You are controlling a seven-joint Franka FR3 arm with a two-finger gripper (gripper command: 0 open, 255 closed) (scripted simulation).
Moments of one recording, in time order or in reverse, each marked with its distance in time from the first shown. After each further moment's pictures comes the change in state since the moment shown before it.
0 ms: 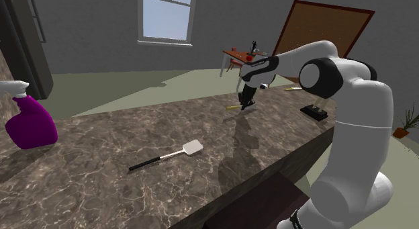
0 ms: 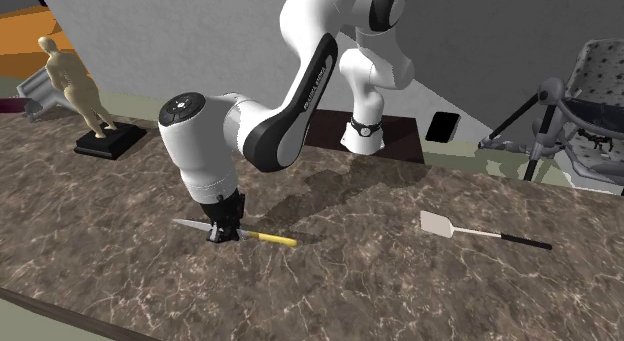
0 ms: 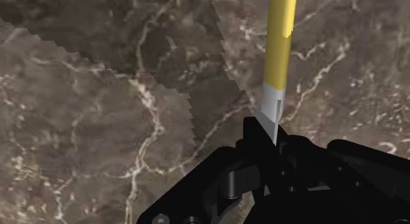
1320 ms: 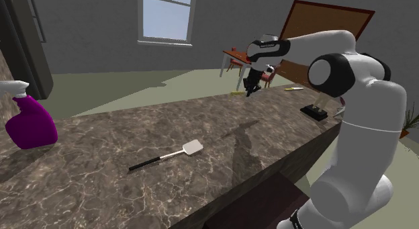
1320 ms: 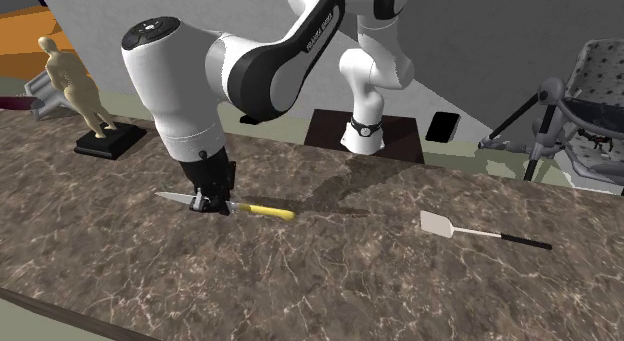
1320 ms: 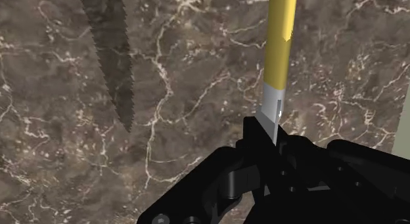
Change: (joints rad) arm 0.002 -0.087 -0.010 0.137 -0.021 -0.222 0.016
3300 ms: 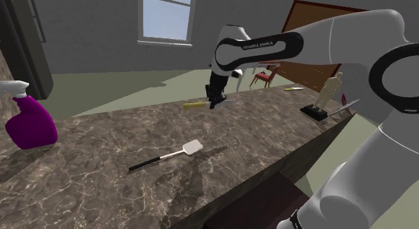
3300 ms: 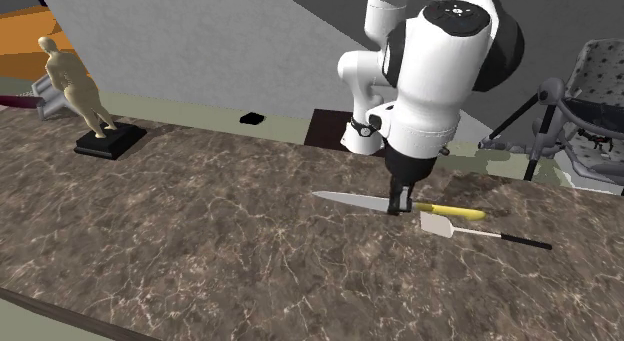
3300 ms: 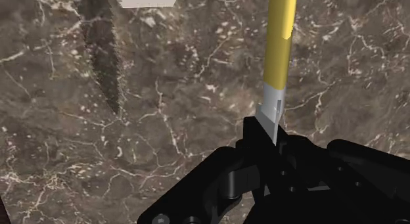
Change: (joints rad) arm 0.339 -0.386 0.229 -0.473 -0.067 0.105 0.575
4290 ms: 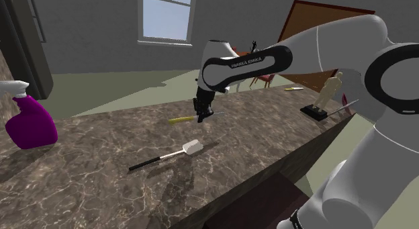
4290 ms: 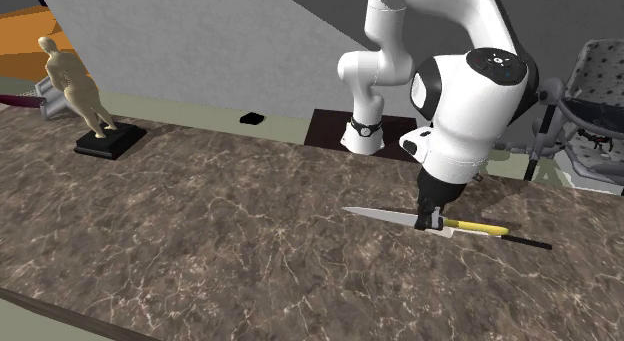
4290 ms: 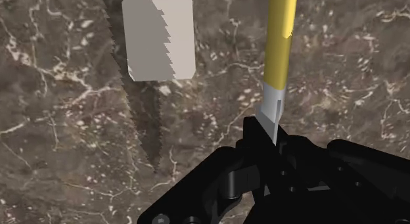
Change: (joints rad) arm 0.063 0.042 0.063 -0.089 -0.006 0.132 0.128
